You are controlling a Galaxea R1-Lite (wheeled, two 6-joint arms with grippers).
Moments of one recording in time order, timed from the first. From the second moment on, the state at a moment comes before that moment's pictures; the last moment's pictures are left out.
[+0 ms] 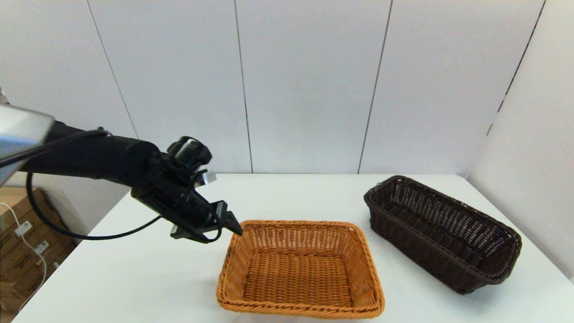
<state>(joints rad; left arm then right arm) -0.33 1.97 -1.28 0.49 -0.29 -0.38 0.00 0.00 -0.05 0.14 0.00 -0.02</state>
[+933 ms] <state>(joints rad) -0.17 0.93 -0.87 0.77 -0.10 -0.22 0.00 0.00 -0.05 0.14 0.00 -0.02</state>
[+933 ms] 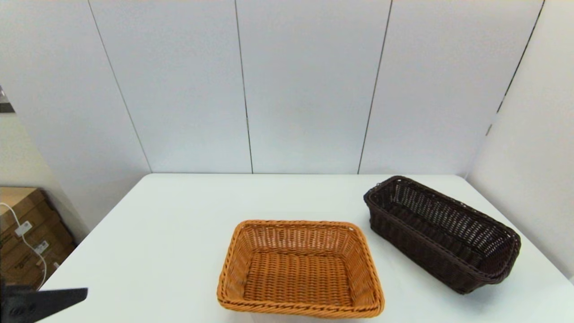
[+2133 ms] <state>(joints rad) 0.00 0.03 -0.42 0.80 -0.02 -0.05 0.00 0.00 -0.05 0.14 0.00 -0.02</state>
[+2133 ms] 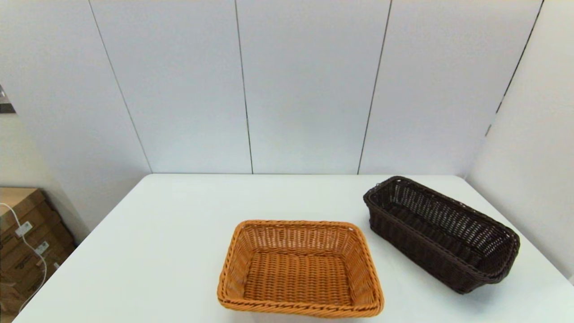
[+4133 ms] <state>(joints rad) 0.00 0.00 -0.06 0.16 0.01 0.02 -0.10 1.21 -0.92 0.69 -0.02 0.42</state>
